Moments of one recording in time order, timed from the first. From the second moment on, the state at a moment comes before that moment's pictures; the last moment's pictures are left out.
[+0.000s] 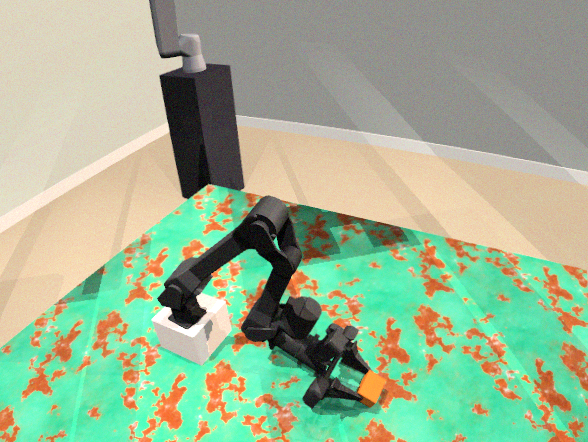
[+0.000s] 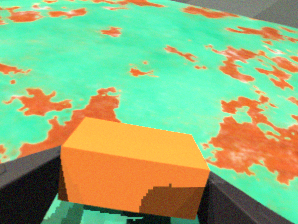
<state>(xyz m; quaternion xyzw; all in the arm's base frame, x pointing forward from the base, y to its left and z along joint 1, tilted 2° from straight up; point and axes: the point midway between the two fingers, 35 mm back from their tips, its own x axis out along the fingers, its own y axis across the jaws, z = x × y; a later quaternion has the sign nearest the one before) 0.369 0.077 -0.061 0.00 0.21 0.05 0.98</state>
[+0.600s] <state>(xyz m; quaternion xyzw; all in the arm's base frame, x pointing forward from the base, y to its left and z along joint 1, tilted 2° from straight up) 0.367 0.077 -0.062 0.00 0.21 0.05 0.98</state>
